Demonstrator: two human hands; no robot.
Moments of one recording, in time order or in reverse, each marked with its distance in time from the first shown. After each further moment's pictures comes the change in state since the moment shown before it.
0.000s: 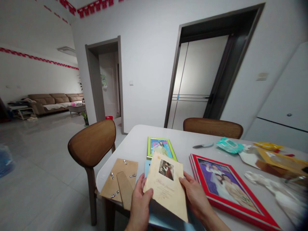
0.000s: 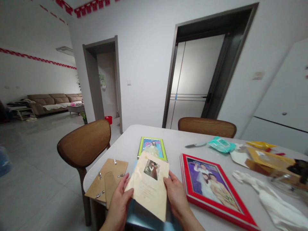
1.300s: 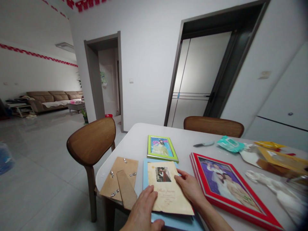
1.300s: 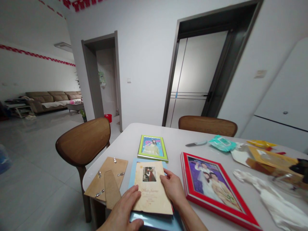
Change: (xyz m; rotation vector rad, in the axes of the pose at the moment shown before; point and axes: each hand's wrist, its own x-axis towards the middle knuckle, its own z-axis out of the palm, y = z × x) left_hand -0.014 0.015 -0.024 1.352 -0.581 0.114; right_hand 0.039 0.022 -0.019 -0.543 0.054 -0.044
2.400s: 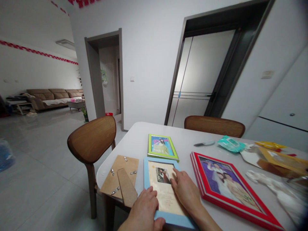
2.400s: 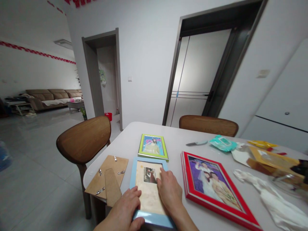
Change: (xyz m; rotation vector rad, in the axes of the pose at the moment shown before) left_hand 0.002 0.003 0.004 0.064 0.004 0.071; right_hand -0.019 -0.006 0.011 -0.926 0.219 -0.313
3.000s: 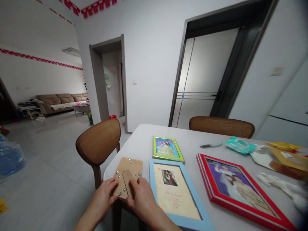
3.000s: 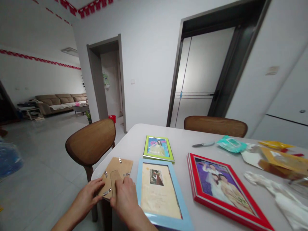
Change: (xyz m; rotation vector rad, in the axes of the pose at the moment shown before) left_hand -0.057 -0.134 -0.058 0.200 0.409 -0.233; right_hand -0.042 -0.154 0.007 0.348 -0.199 -0.372
